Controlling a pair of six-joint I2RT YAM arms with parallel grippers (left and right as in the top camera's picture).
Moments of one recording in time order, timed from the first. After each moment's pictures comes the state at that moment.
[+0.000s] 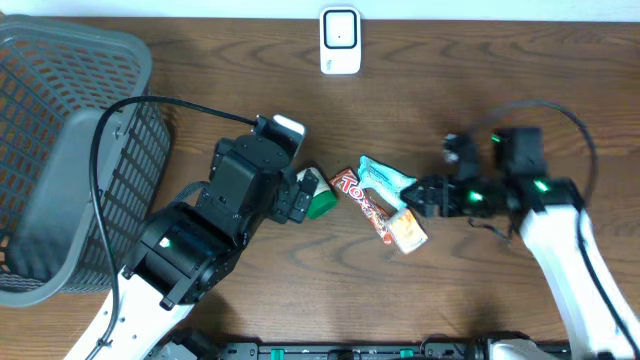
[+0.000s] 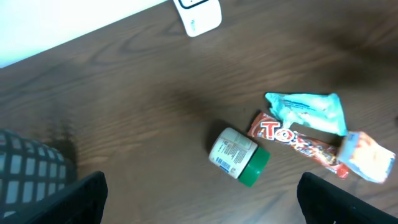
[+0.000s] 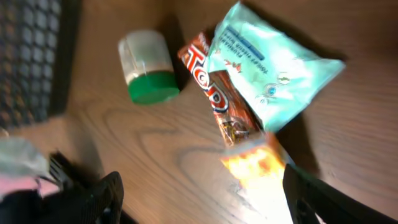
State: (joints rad) left arm -0.65 1.11 1.25 -0.90 -0.25 -0.09; right arm 0.08 1.33 0.94 -0.81 -0.64 0.07
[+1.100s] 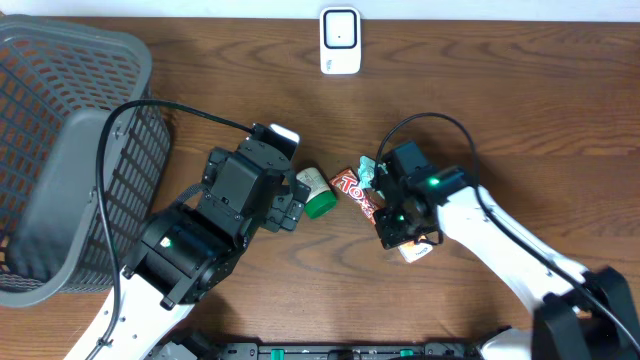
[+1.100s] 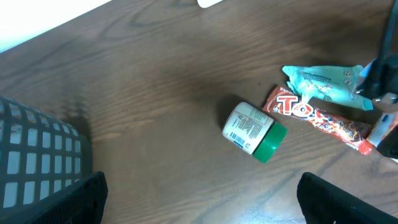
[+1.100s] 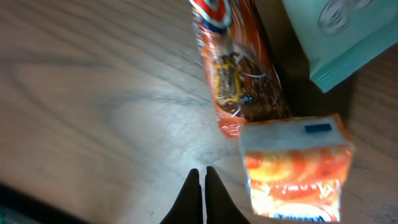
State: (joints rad) left arm -0.65 1.11 1.25 -1.00 -0.29 -0.09; right arm 0.51 1.57 0.97 -0.88 -0.19 0.19
